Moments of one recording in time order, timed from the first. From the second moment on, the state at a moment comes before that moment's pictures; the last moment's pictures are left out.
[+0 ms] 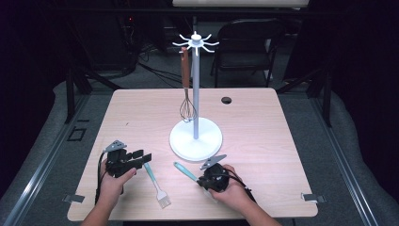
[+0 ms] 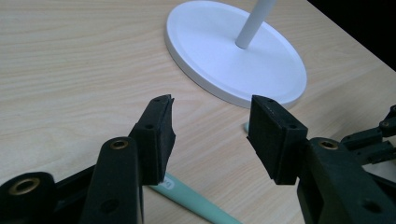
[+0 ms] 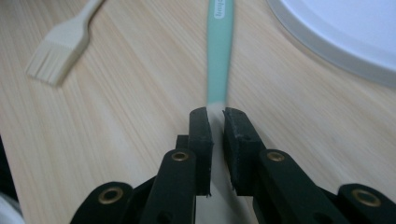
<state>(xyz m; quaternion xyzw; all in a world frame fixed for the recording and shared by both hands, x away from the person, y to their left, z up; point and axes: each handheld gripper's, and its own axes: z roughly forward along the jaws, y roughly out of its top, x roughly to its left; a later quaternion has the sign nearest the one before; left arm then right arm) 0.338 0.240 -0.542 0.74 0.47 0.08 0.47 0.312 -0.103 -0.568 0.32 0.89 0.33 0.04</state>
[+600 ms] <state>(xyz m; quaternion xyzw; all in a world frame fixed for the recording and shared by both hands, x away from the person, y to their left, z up) 0.338 0.210 -0.545 0.76 0.45 0.08 0.46 0.301 -0.134 -0.568 0.33 0.89 0.32 0.04</state>
